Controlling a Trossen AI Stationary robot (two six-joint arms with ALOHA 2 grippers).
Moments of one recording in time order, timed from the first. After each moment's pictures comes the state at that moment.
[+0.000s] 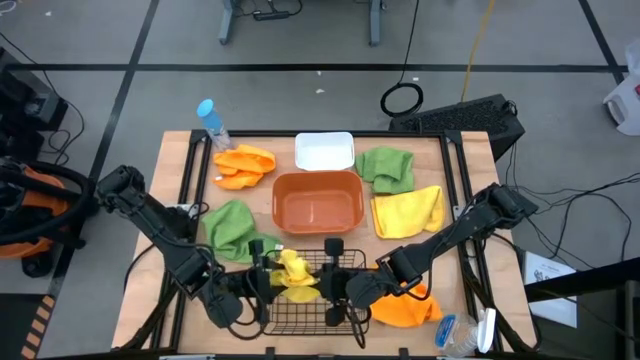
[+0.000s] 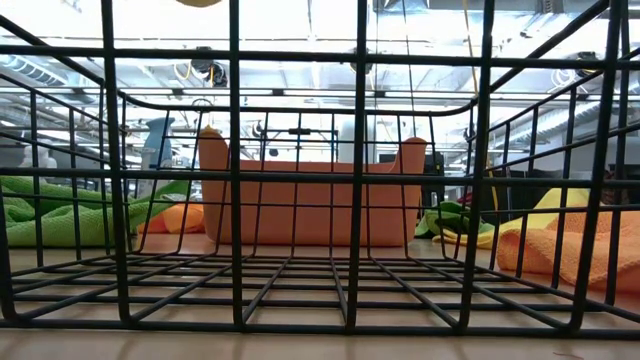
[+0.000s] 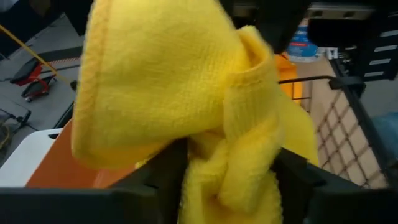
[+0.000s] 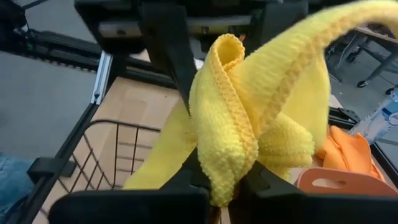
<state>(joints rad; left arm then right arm) -0.77 1.50 1.21 -0.37 -0.85 -0.28 0.52 1.82 1.49 -0.10 0.54 0.01</state>
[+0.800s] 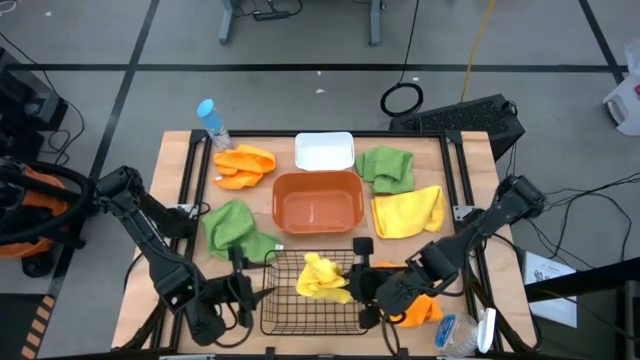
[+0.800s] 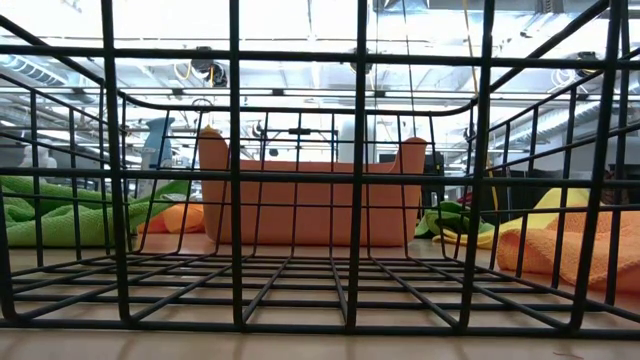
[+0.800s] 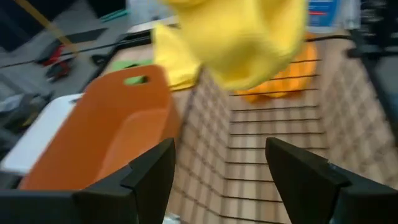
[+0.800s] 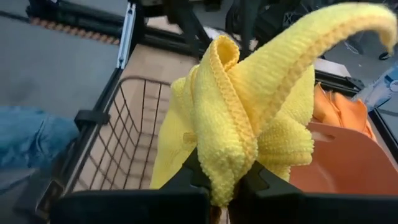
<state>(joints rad) -0.89 1.50 1.21 -0.69 -0.98 -0.61 0.61 1.64 1.48 -0.47 0.55 0.16</state>
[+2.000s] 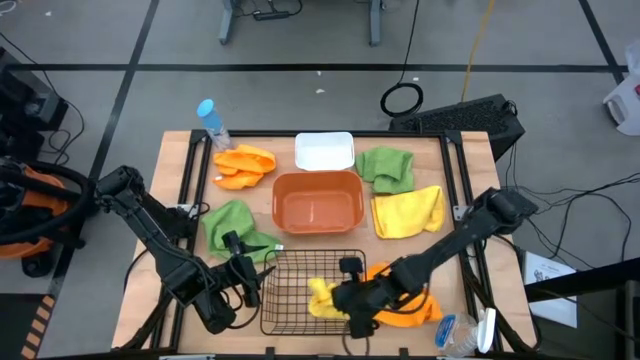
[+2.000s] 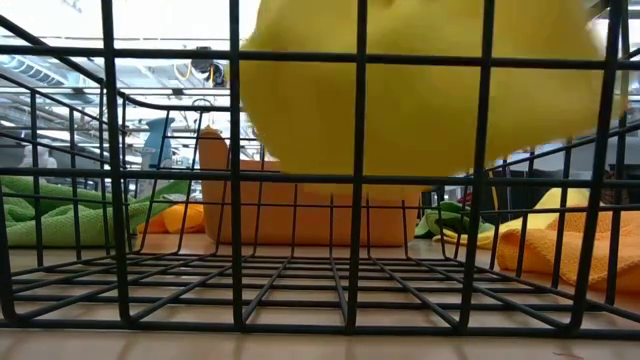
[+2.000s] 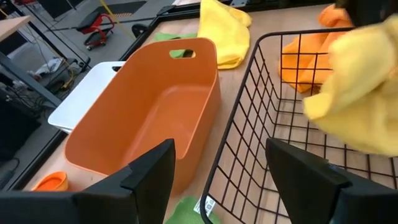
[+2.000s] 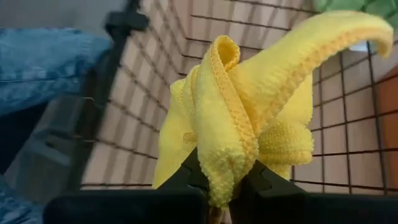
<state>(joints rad) -0.83 1.50 1.21 -0.91 -1.01 -0.86 0.56 1.86 1.48 -0.55 0.25 0.36</state>
